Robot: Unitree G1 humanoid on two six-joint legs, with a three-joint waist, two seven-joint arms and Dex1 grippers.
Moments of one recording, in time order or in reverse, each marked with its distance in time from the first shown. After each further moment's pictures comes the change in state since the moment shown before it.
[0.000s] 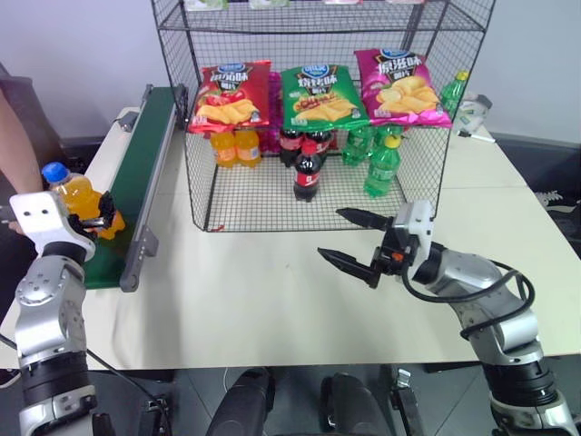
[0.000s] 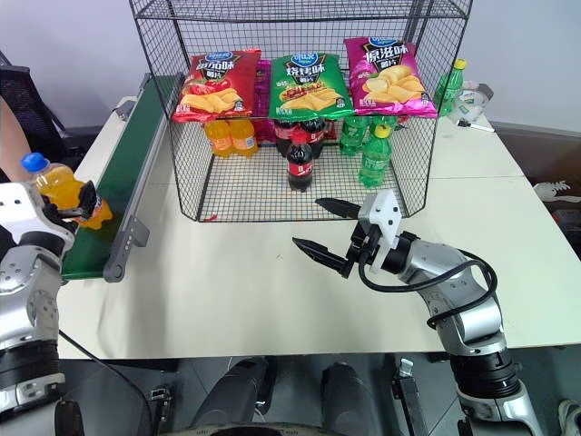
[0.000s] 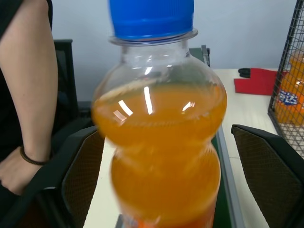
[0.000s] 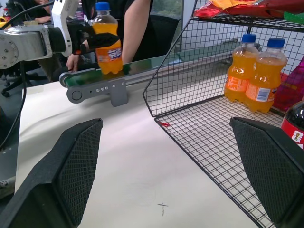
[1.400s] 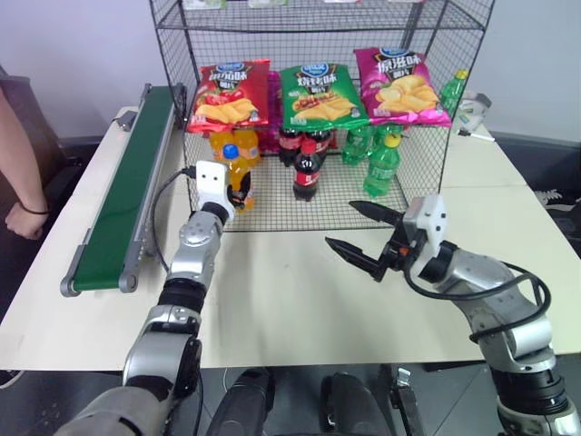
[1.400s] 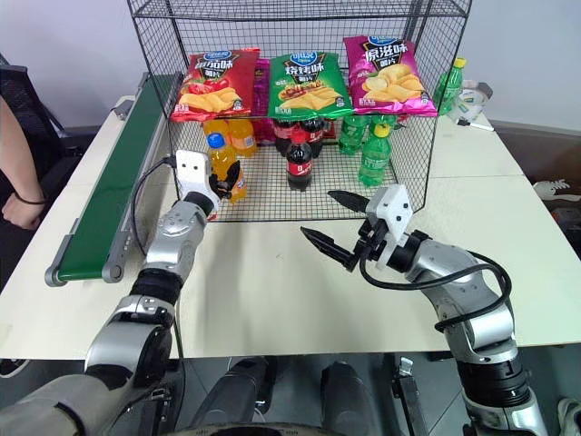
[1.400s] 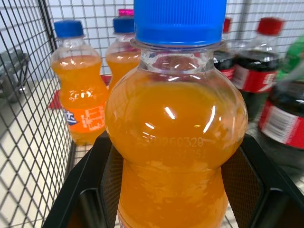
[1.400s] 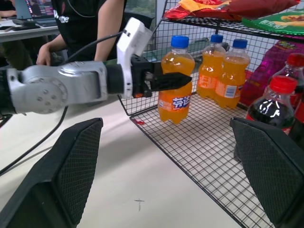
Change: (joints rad) left arm -0.535 -0.346 -0.439 0.710 0.199 -0.402 0.018; right arm 0.031 -0.014 -0.046 -0.080 -0.004 0.045 -0.119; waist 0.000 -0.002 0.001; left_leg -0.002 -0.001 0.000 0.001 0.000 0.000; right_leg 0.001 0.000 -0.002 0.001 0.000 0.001
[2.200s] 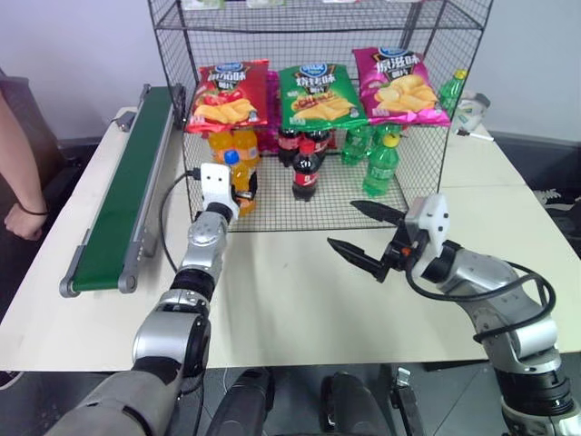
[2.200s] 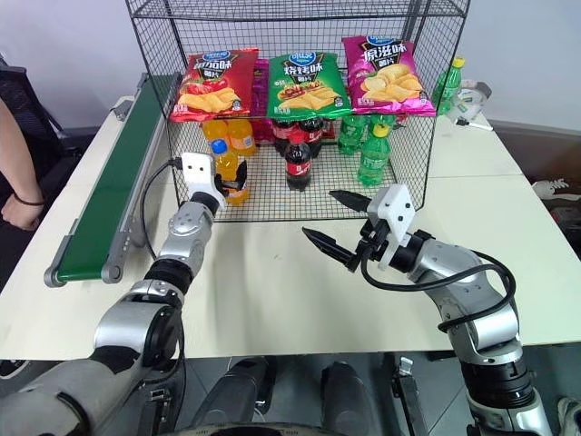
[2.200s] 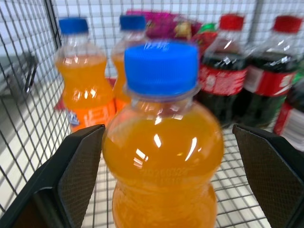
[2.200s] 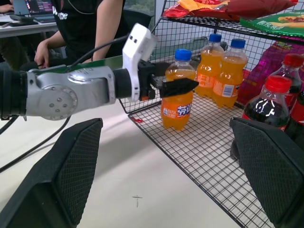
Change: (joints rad) left arm -0.038 -0.011 0.049 0.145 0.027 -0.146 -0.031; right arm -0.002 -0.019 -0.003 -0.007 0.003 0.005 0.012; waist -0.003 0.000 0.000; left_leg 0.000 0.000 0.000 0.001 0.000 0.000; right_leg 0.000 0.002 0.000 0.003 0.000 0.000
